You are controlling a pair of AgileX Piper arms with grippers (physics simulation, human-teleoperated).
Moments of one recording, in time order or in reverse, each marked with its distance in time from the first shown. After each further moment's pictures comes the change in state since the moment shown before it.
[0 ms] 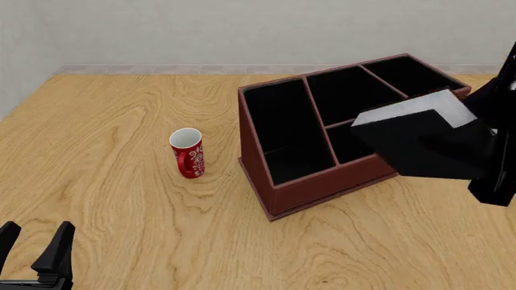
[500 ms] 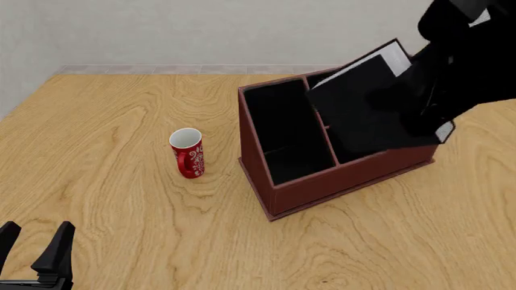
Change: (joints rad) left arm 0.000 0.000 0.000 0.000 0.000; right arm 0.117 0.215 -0.230 0.000 0.261
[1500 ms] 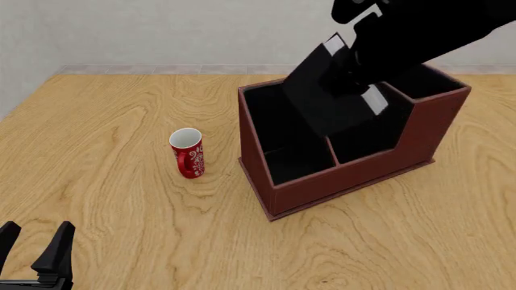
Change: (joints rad) left arm 0.000 0.000 0.000 0.000 0.000; right arm -0.030 0.293 -0.203 0.000 0.057
